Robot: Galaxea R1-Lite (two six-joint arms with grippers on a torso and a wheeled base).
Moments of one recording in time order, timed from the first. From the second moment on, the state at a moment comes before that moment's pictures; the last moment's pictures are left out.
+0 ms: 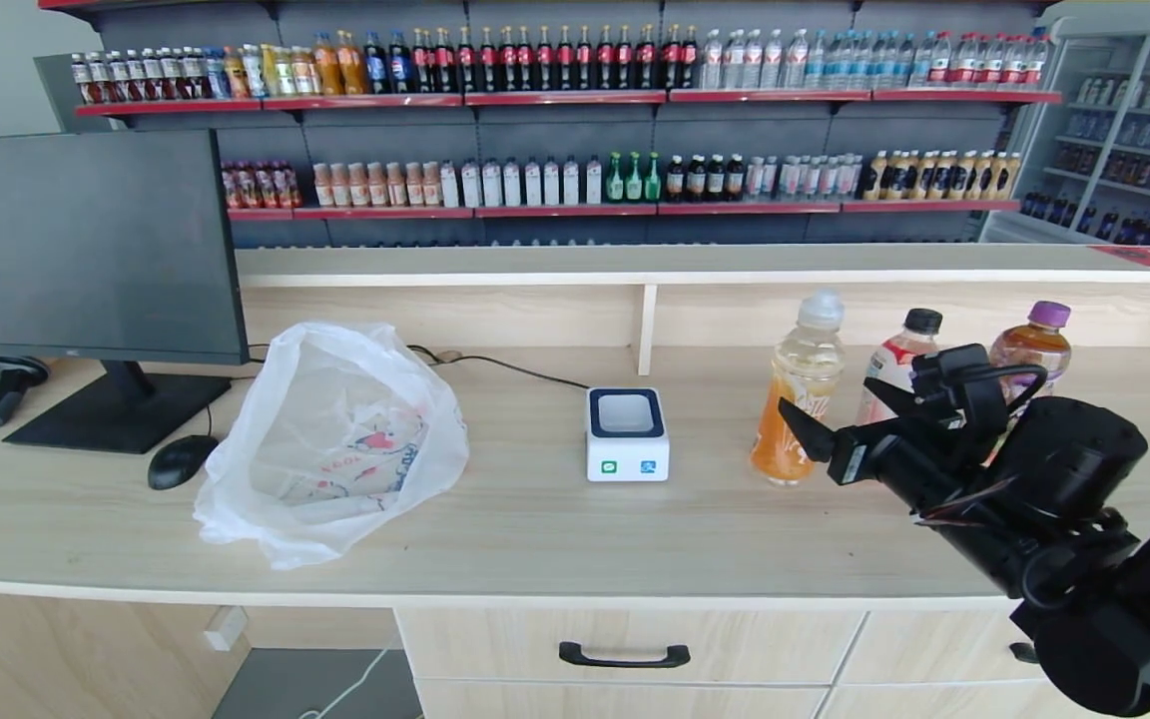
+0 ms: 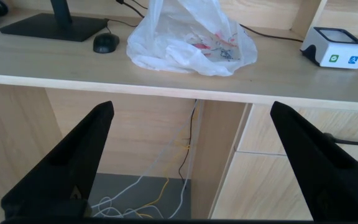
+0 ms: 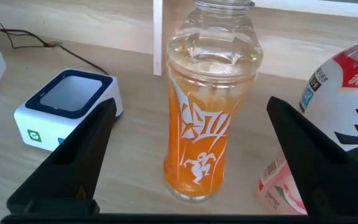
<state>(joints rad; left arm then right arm) 0.00 0.00 0.00 0.00 0.00 0.00 0.26 1.97 -0.46 -1.57 -0.01 -0.08</state>
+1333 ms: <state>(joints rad) 0.00 0.00 0.00 0.00 0.00 0.00 0.28 2.10 -0.51 -1.57 -0.05 -0.04</state>
